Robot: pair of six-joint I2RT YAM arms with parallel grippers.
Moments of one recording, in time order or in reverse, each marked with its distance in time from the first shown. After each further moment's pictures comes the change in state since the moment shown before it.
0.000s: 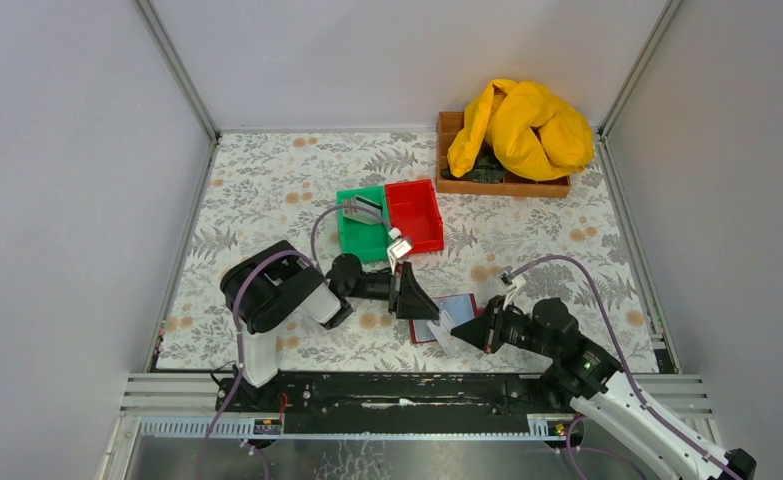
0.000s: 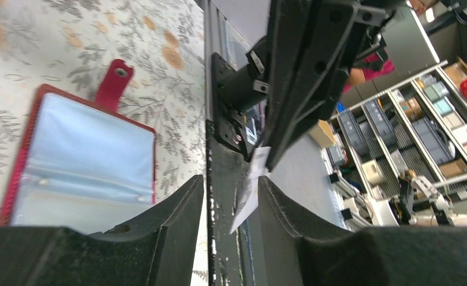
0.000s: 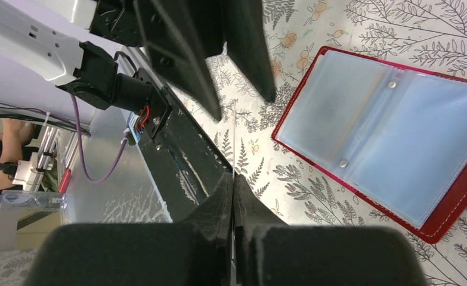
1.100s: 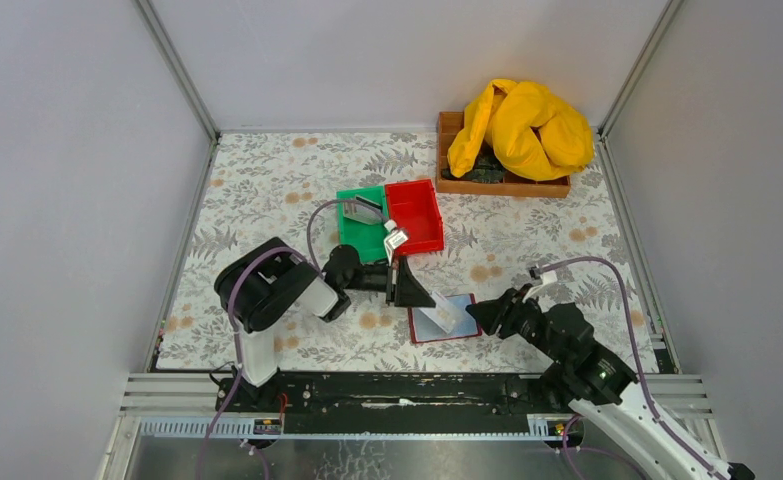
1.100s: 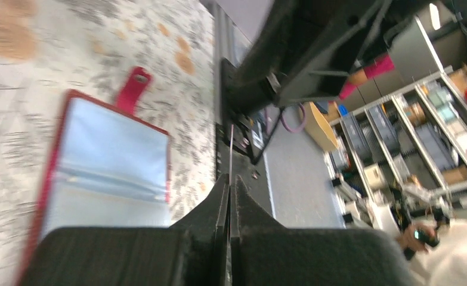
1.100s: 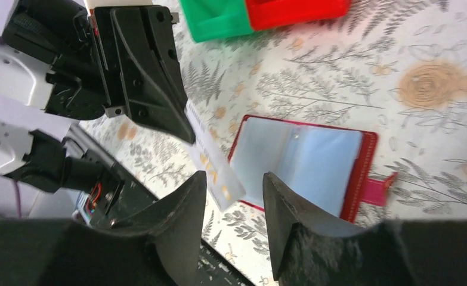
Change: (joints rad) left arm 0.023 -0.022 0.016 -0.038 0.039 0.005; right arm 0.000 -0.099 0.063 -0.116 0.309 -0.047
